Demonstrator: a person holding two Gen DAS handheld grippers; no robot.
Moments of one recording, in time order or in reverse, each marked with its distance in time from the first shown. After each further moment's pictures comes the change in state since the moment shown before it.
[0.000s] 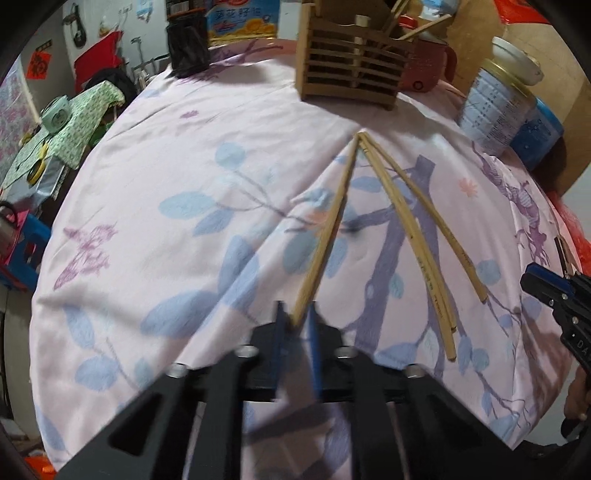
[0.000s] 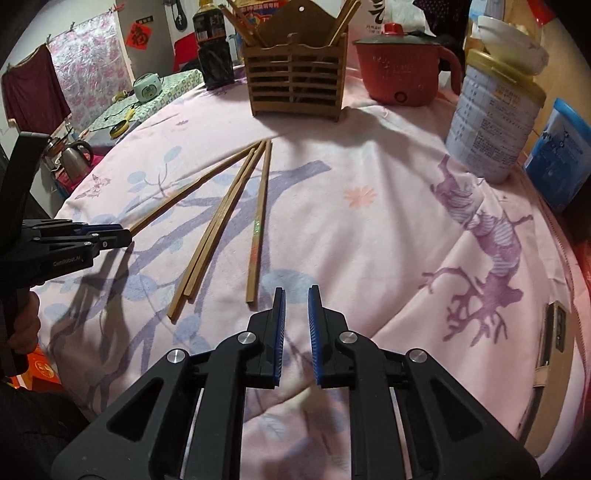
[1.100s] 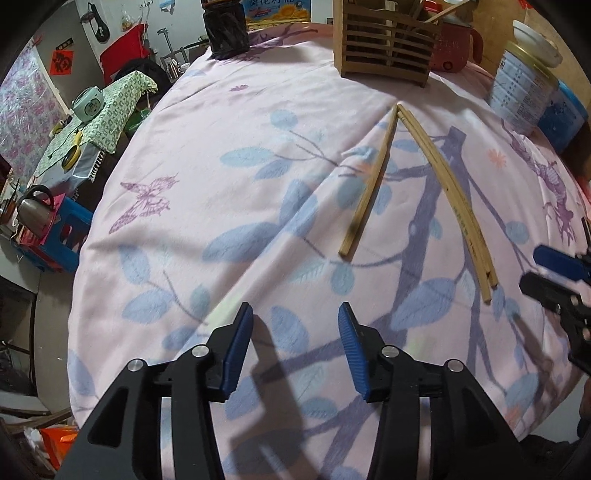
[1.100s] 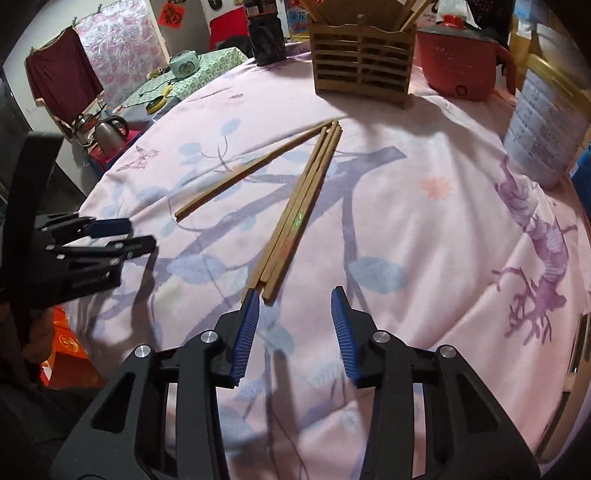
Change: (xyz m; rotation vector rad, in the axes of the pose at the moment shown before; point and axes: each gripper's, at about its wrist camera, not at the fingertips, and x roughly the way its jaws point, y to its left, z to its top) left arm -0.022 0.015 -0.035 -0.031 0.074 0.164; right arm 0.017 0.057 -0.001 -0.091 0.093 0.132
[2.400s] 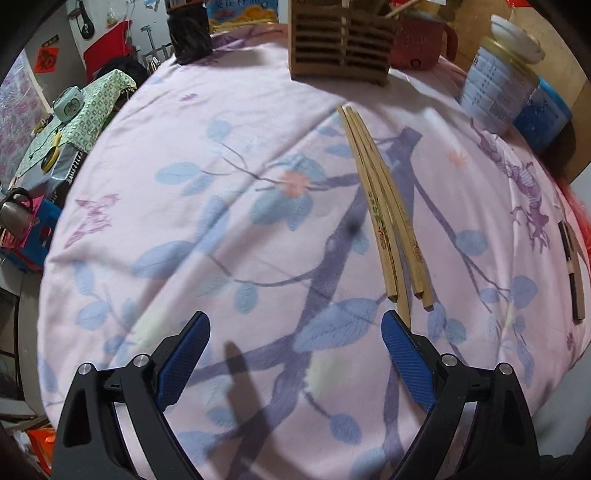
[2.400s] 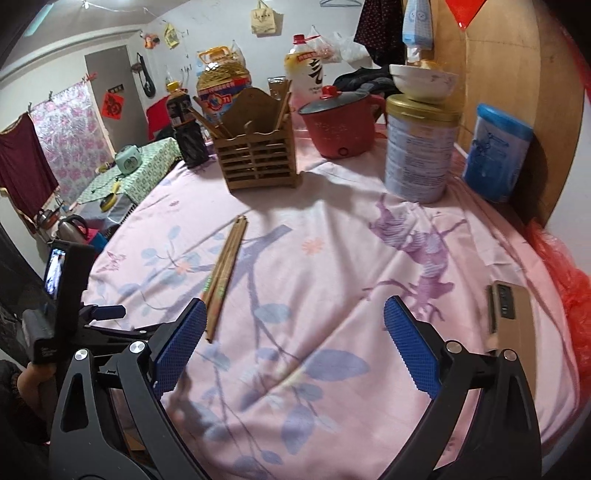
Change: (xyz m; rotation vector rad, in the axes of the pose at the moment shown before) left arm 0.004 -0.050 0.015 0.006 0.012 -0.088; right arm -0.124 -0.062 -0.026 0.252 -0.307 -0.184
